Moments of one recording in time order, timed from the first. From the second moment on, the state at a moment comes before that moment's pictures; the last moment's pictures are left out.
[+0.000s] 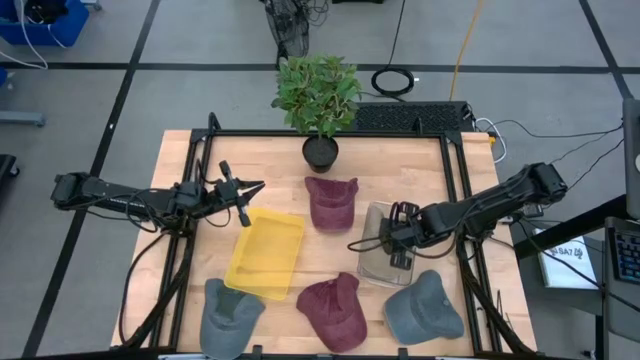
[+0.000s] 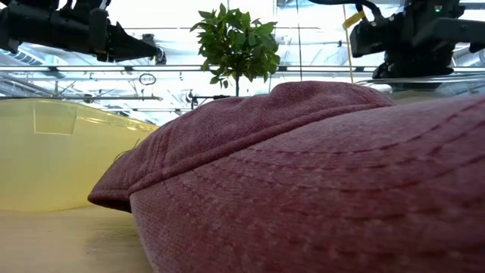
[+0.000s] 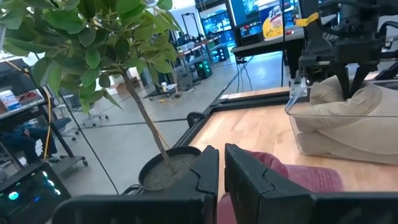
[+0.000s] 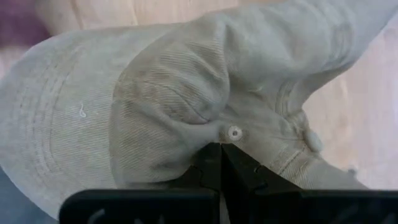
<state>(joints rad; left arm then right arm) -0.06 0.68 0.25 0.45 -0.47 0.28 0.31 1.38 0.95 -0.94 0.18 0.52</state>
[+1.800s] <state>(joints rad) -0.06 0.68 0.25 0.38 -0.46 0.18 0.38 1.31 1.16 -0.27 0.17 -0.04</state>
